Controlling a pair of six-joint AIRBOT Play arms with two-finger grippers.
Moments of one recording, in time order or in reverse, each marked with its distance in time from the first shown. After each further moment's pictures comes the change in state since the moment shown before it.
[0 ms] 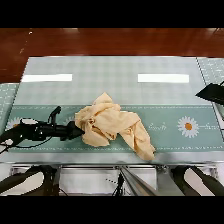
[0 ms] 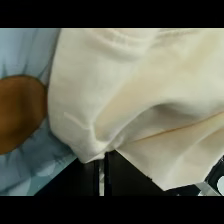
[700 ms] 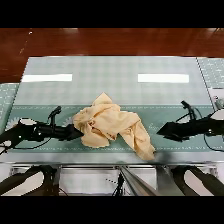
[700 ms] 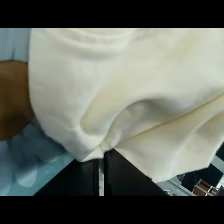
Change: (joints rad) left arm 0.018 0.049 0.005 0.010 -0.066 0.087; right arm 0.196 0.001 -0.610 0.257 -0.024 -0.026
